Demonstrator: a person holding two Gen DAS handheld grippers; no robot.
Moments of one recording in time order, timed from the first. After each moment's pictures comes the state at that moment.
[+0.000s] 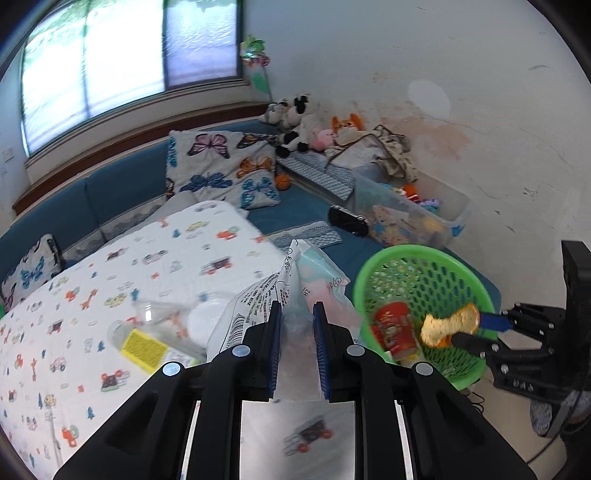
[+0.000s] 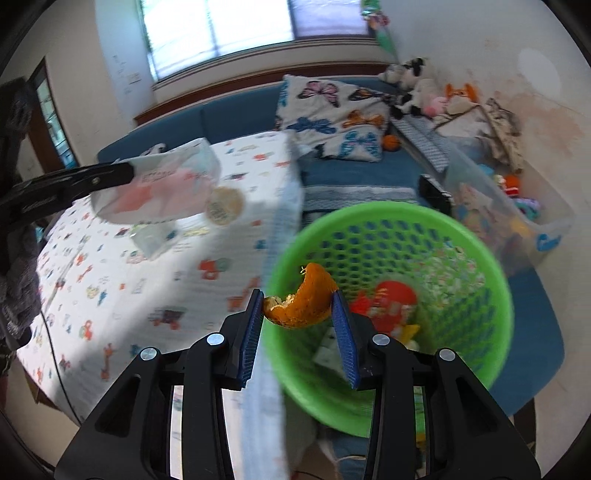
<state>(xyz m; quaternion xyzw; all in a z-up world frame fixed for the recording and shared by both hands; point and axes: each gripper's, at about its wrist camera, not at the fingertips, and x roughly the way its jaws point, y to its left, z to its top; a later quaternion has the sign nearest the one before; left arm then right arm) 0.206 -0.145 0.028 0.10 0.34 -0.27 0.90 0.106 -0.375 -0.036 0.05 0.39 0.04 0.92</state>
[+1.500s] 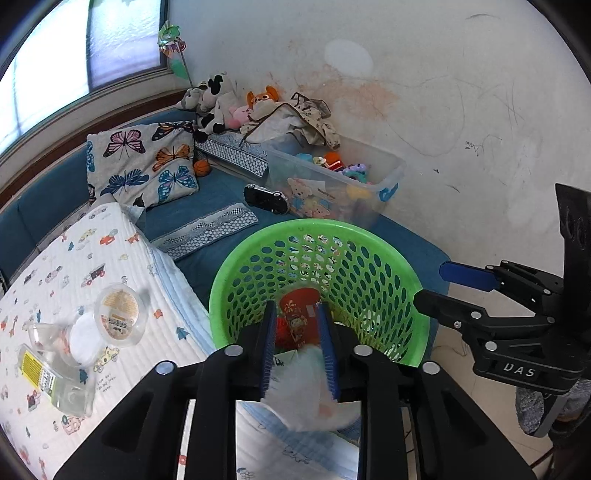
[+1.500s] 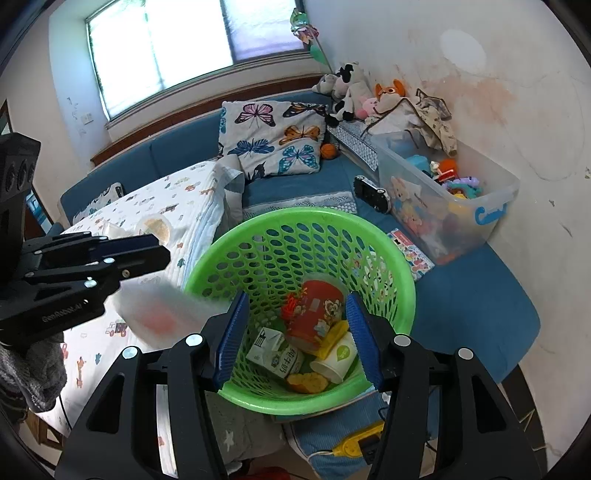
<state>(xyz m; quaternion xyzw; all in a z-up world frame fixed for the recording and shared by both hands) 0.169 -0.275 -0.007 0.14 0.37 -0.37 0.84 0.063 -0.449 -0.028 0.10 0.36 -0.04 0.93</state>
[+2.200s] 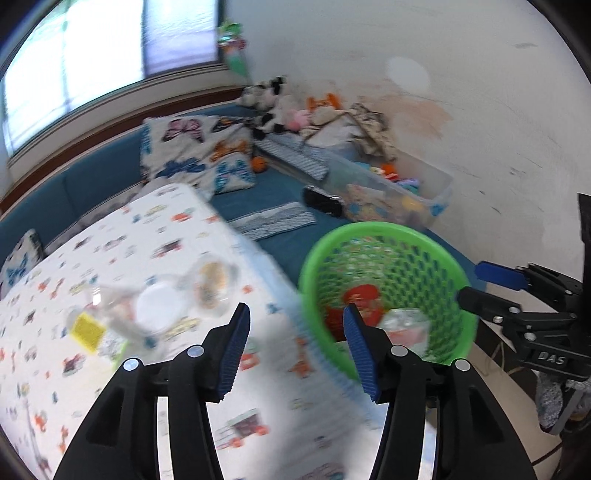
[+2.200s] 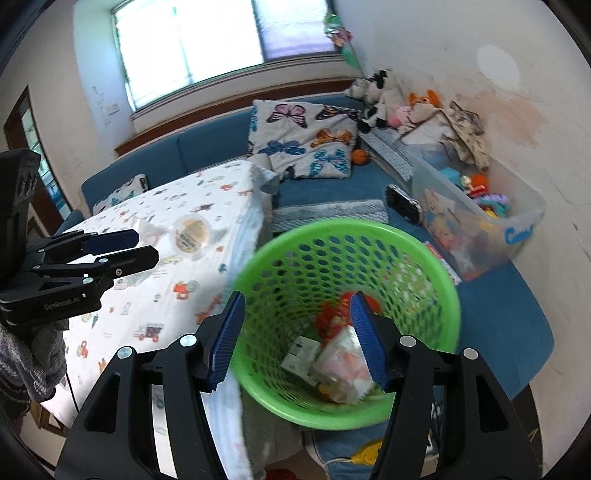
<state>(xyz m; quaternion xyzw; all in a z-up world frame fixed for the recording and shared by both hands) 0.191 -0.184 0.004 0.10 0.37 -0.28 0.88 0.090 -0.398 -0.010 0.07 0.35 0.03 0.93</state>
